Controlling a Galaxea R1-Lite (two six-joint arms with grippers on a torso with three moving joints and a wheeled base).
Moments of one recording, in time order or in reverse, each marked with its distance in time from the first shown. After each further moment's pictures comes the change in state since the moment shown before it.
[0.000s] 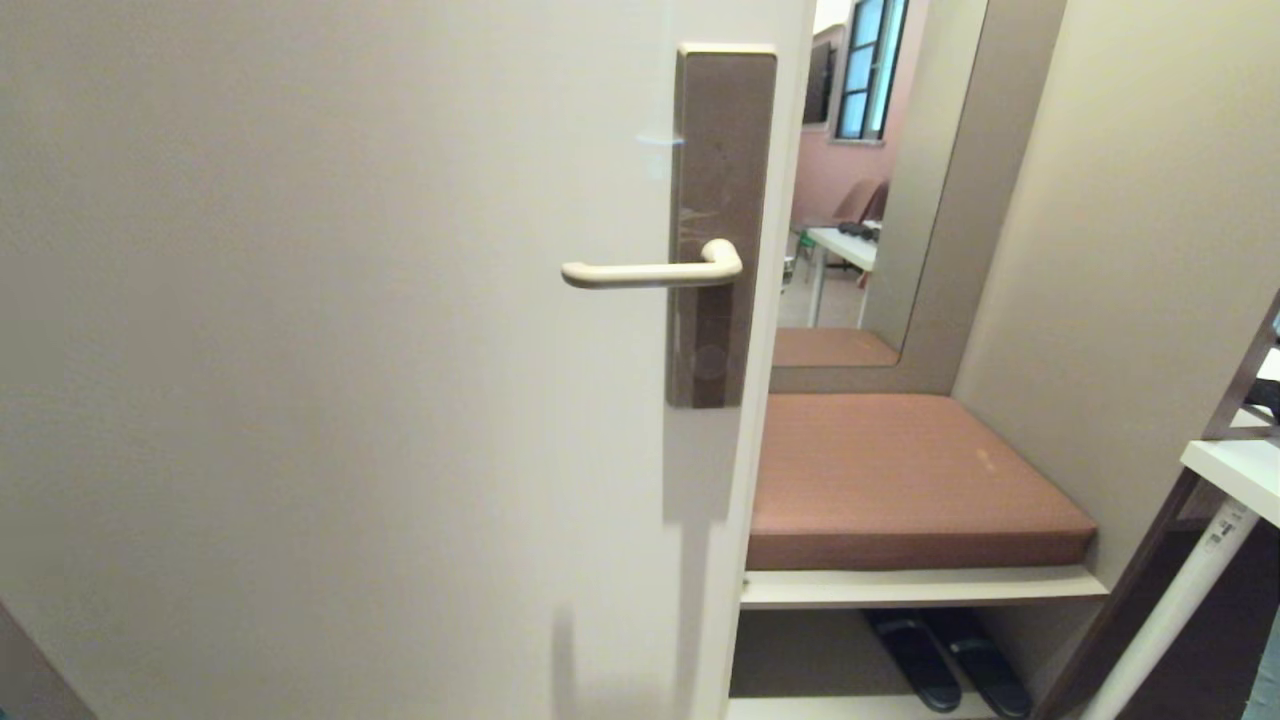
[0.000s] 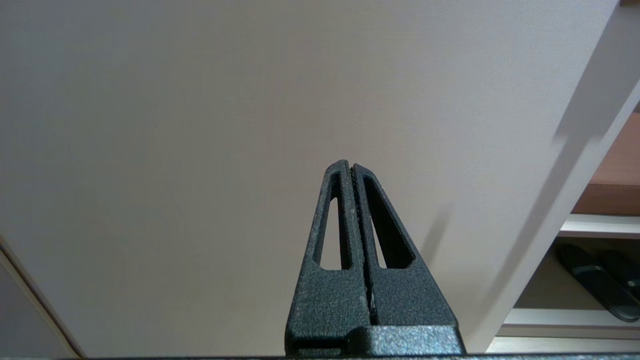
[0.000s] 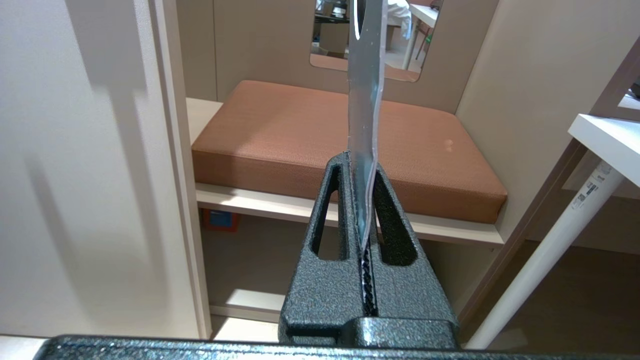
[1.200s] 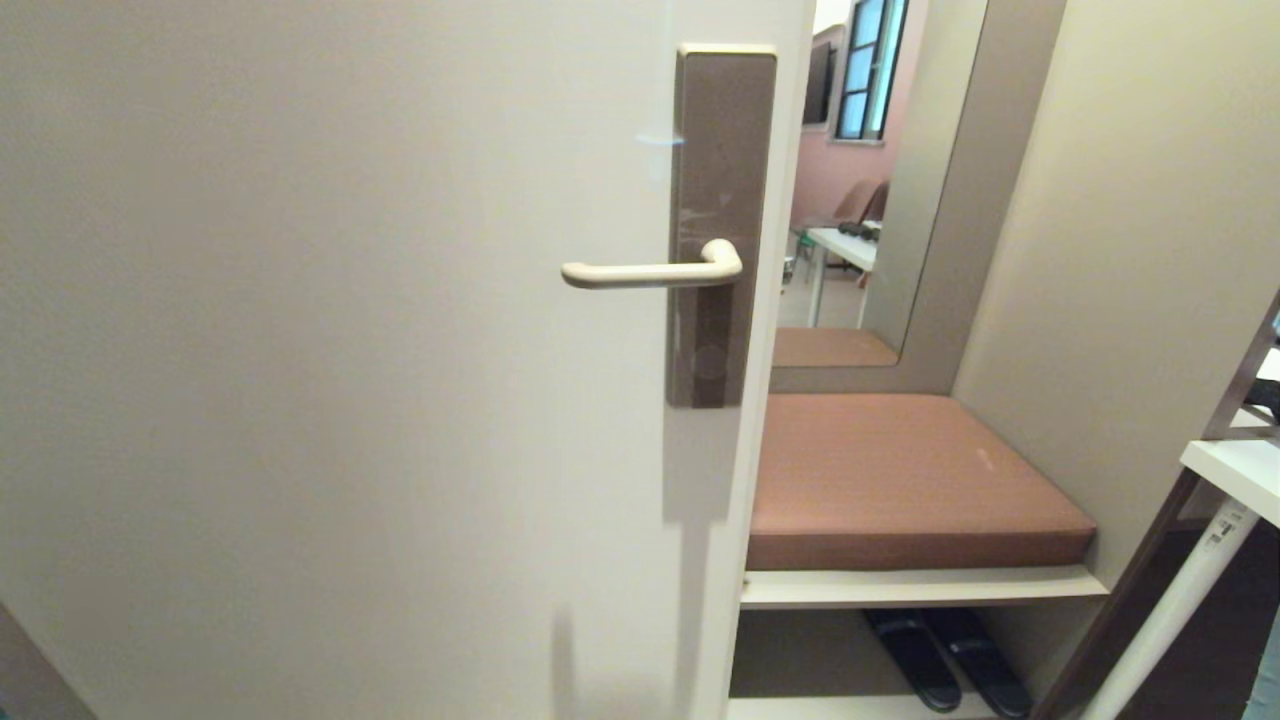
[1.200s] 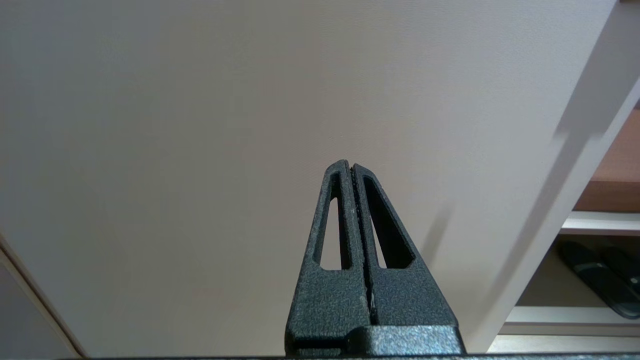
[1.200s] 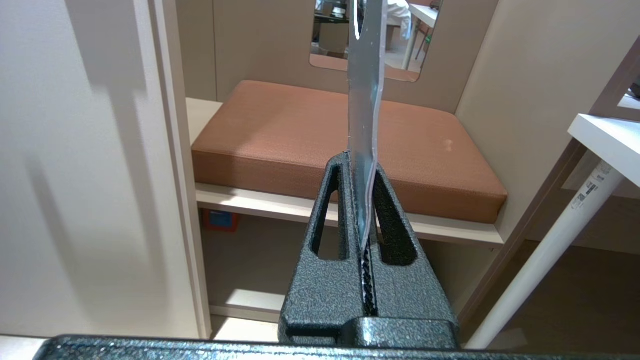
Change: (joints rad) left arm 0.000 0.000 -0.001 0.001 -0.003 0.009; right arm 0.000 0.000 0.000 0.000 -0.001 0.000
